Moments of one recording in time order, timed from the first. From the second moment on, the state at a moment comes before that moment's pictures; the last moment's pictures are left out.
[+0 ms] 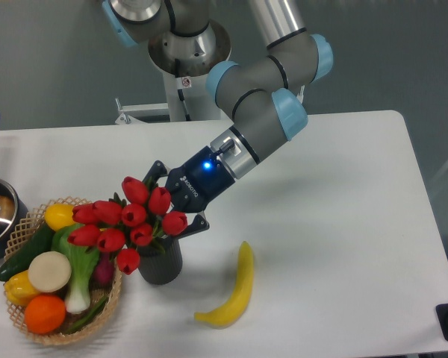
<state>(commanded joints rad) 2.53 -1.88 -1.87 -0.75 0.31 1.25</state>
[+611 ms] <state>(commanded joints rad) 2.54 -1.88 -1.90 -0.75 0.31 1.28</state>
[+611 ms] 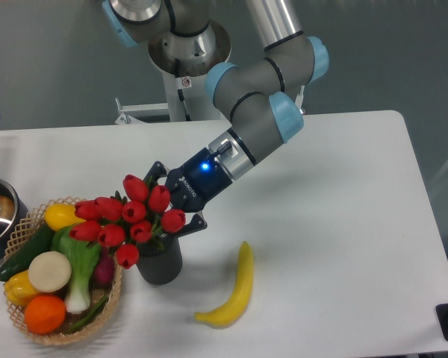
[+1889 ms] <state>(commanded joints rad) 2.54 -1.89 -1.93 -0.75 0.31 1.31</state>
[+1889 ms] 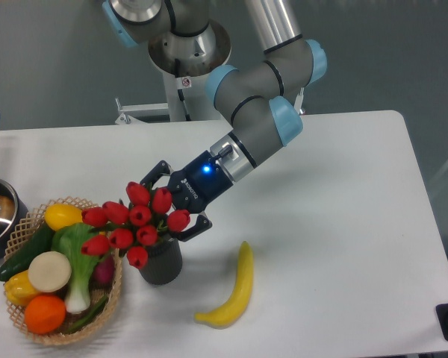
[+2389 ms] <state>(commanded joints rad) 2.55 -1.88 -1.92 -0.75 0.33 1.31</state>
